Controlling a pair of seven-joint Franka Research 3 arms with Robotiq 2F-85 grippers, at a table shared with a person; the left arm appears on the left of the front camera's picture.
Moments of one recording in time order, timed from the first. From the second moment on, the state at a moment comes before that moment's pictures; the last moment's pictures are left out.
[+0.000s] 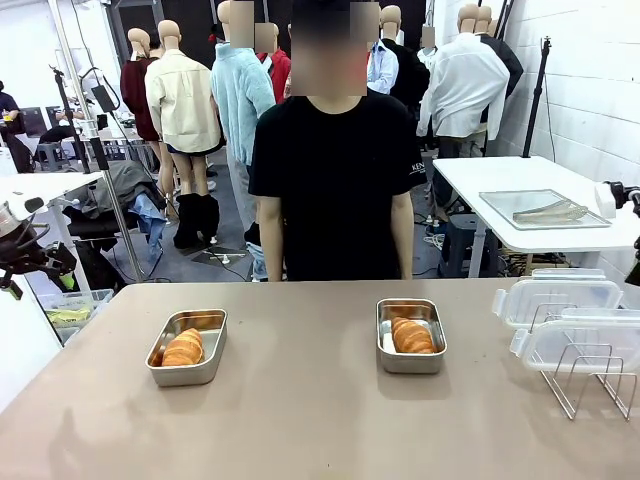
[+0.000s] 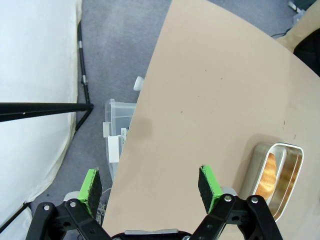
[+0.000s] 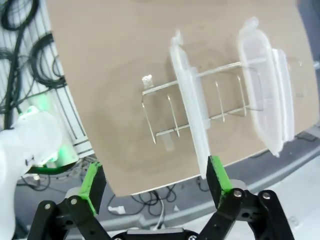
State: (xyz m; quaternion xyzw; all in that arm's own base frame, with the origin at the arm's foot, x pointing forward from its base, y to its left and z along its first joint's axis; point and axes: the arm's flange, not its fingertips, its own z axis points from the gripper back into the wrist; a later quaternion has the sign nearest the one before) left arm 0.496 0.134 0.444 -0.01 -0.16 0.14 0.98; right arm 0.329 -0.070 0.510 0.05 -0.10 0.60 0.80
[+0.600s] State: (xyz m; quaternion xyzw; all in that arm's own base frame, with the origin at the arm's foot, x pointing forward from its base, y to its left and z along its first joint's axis) left arm 0.496 0.134 0.444 -0.01 -0.16 0.14 0.98; right arm 0.357 -0.026 0.476 0.04 -0.04 0.68 0.73
